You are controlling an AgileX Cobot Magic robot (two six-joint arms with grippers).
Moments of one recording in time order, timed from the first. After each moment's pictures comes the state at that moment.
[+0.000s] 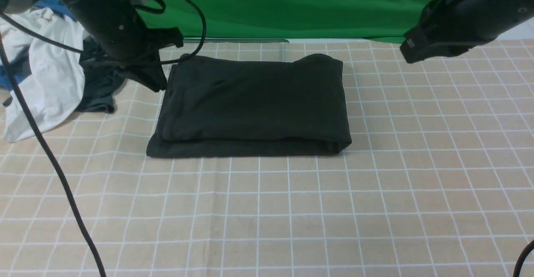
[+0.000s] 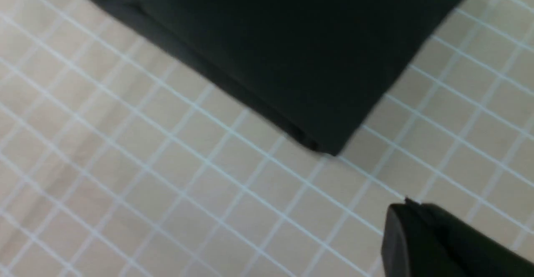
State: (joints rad) right arm 0.34 1.50 -1.52 0.17 1.05 -0.22; left arm -0.03 2.01 -1.80 -0.19 1.21 -0.10
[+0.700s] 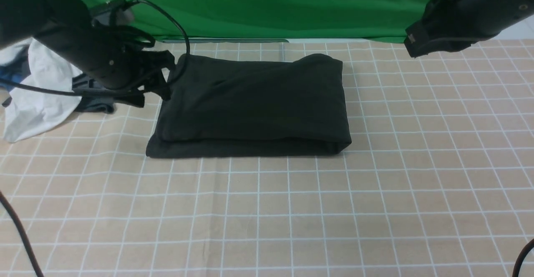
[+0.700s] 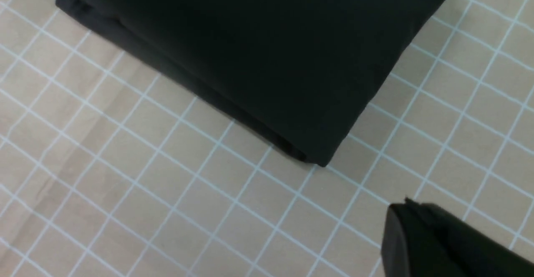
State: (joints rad) right arm 0.34 1.50 -1.52 0.18 1.02 -0.20; left arm -0.02 1.85 -1.42 -0.25 0.79 0.00
